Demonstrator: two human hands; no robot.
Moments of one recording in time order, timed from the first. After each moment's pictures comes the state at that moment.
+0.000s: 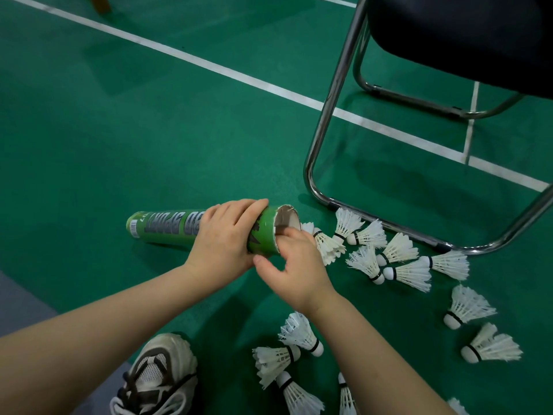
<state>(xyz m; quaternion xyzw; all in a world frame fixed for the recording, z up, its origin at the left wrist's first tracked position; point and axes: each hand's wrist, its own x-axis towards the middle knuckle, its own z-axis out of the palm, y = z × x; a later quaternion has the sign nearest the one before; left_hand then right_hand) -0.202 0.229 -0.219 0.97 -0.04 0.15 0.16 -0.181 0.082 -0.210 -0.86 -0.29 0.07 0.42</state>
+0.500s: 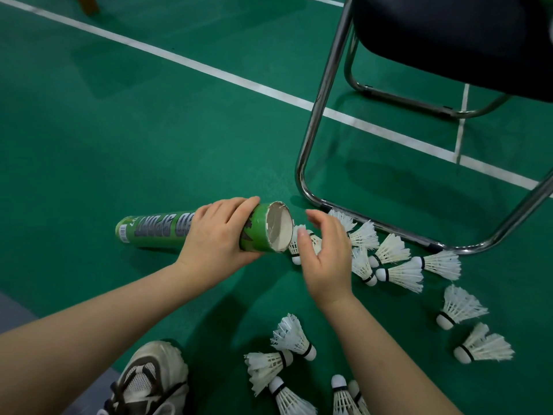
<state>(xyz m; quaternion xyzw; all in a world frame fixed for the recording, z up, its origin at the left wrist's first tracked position) -0.191 0.226 -0.217 0.98 -0.04 0.15 0.13 -0.157 0.047 -0.232 -0.87 -0.14 -0.06 0.47</state>
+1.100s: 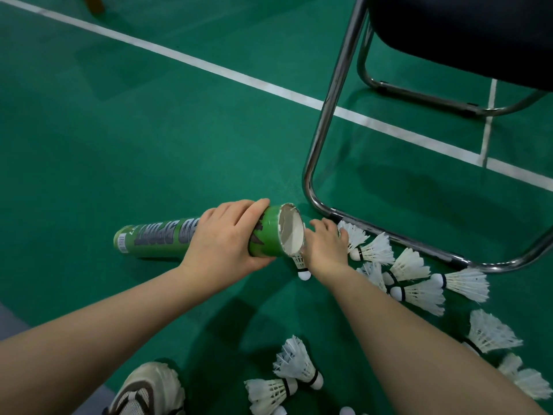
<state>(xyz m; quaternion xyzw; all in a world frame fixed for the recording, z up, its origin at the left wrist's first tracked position) -0.160 0.224 -0.217 0.99 -0.03 0.12 0.12 -0.071 0.060 -0.300 -0.96 -0.20 0.19 0.07</state>
